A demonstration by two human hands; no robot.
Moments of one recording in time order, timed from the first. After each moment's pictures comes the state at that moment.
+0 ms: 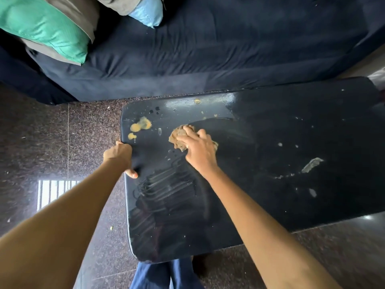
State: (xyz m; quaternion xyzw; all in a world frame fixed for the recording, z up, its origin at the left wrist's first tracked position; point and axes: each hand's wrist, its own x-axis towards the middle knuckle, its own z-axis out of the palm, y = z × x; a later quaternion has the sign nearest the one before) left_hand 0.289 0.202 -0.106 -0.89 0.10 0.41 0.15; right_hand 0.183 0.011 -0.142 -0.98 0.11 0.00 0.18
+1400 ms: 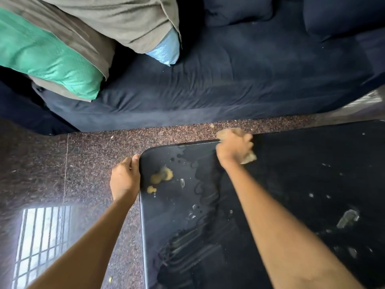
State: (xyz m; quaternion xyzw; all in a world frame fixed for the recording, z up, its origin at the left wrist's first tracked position) left_hand 0.372 0.207 -0.151 -0.95 -0.02 0.09 -0.31; right_hand 0.330 -0.045 -0.140 -0.85 0.51 0.05 0.14
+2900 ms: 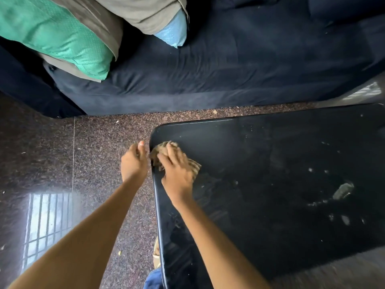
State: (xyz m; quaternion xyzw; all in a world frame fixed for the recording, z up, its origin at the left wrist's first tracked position) left_hand 0.351 0.237 -0.156 -0.91 -0.05 0.15 -0.37; right_hand 0.262 0.157 -0.163 -0.96 0.17 -0.06 0.21
